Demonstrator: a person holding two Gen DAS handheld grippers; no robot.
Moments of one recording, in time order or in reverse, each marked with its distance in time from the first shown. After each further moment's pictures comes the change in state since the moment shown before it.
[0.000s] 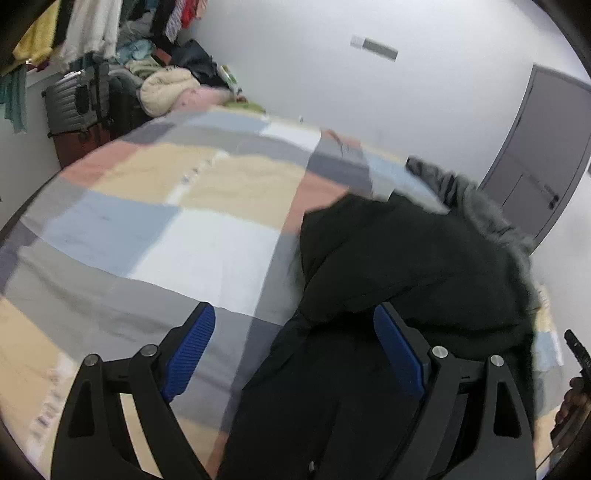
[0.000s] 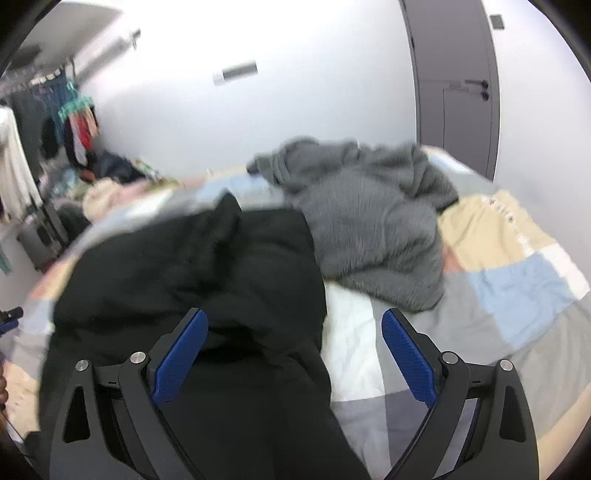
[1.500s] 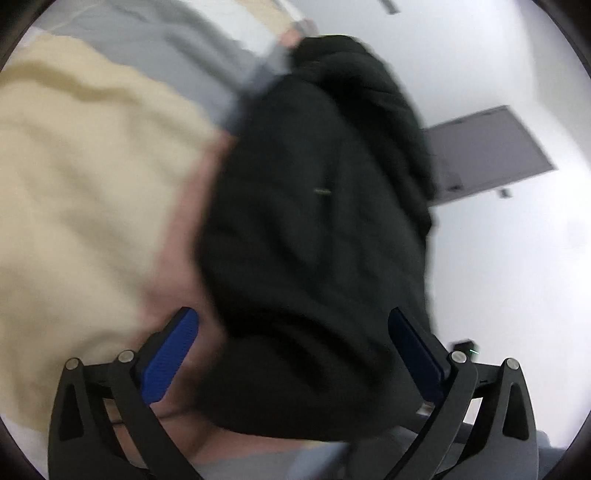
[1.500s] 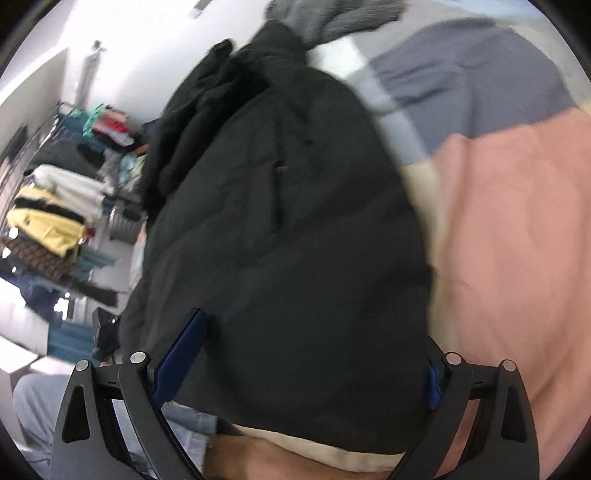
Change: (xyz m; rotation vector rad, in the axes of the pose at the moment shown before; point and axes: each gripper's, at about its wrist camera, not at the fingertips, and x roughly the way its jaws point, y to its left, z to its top) left arm -0.003 0.094 -0.199 -0.319 0.425 -0.635; right arm -0.064 -0.057 -0.202 0.375 0.498 0.471
